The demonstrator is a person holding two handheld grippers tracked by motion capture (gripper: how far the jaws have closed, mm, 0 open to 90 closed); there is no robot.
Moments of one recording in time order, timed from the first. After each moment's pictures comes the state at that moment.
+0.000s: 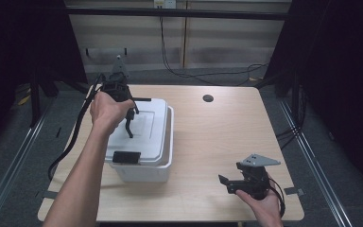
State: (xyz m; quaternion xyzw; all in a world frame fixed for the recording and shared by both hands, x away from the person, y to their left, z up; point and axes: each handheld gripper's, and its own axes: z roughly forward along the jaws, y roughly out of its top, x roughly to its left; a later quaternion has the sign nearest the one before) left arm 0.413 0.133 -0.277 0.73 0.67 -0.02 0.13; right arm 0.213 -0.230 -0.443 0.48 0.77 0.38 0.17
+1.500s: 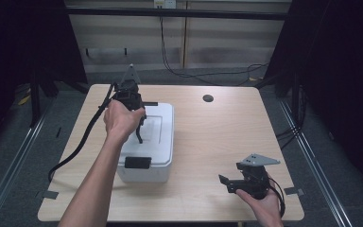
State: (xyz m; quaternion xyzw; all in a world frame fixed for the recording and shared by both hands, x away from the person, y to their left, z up) left arm 0.403 0.107 -0.295 0.73 0.67 -0.01 0.12; right arm 0.214 -0.231 -0.444 0.48 0.77 0.38 0.17
